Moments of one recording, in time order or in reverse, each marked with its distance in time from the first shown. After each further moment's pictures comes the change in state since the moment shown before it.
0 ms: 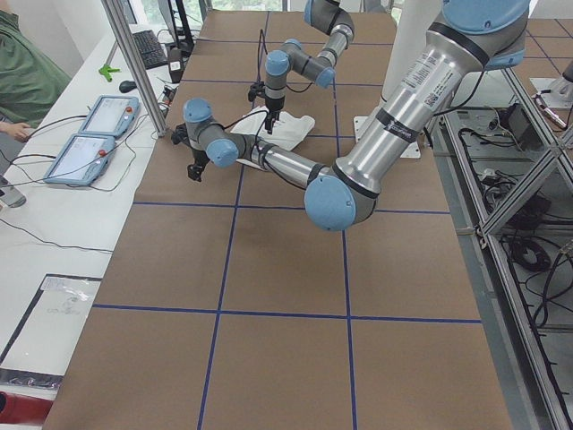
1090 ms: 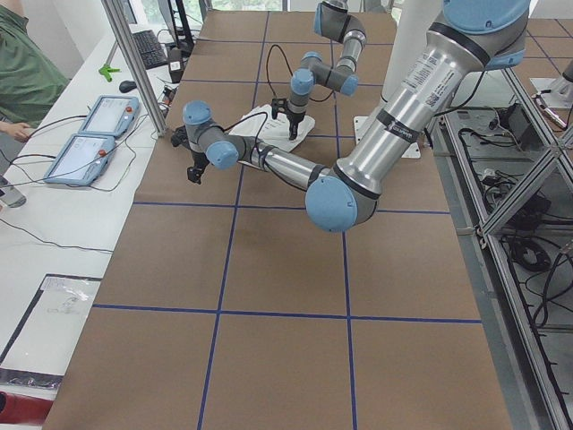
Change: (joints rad) left arm -0.001 0.005 0.003 -0.002 0.002 0.002; right arm -0.109 -0.042 0.058 -0.090 -0.144 -0.198
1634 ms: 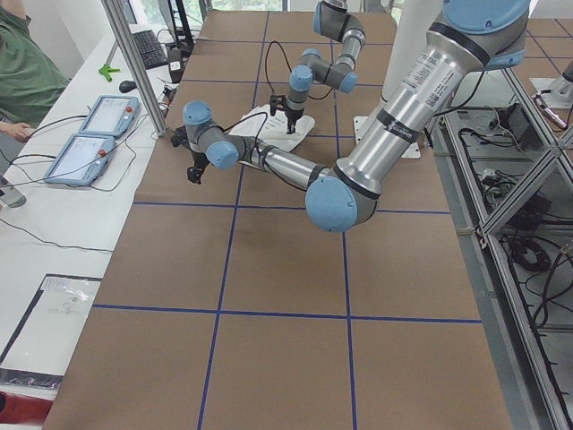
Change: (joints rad) left arm 0.000 0.000 0.000 0.001 0.001 -0.001; right arm 0.018 -0.015 0.033 0.002 -0.003 -0.006
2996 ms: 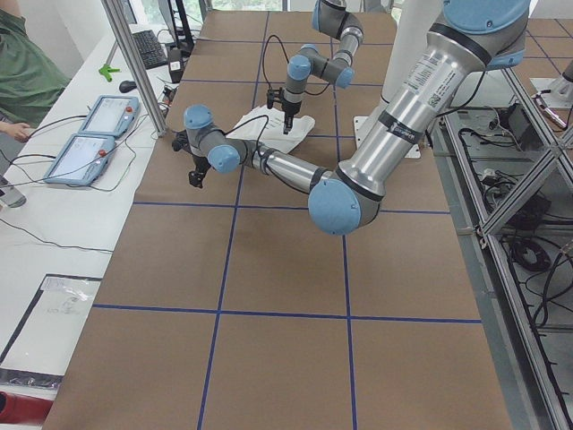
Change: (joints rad) left arm -0.001 0.021 -0.007 0.002 -0.003 0.000; right arm 0.020 -0.039 0.040 0.138 0.043 0.012
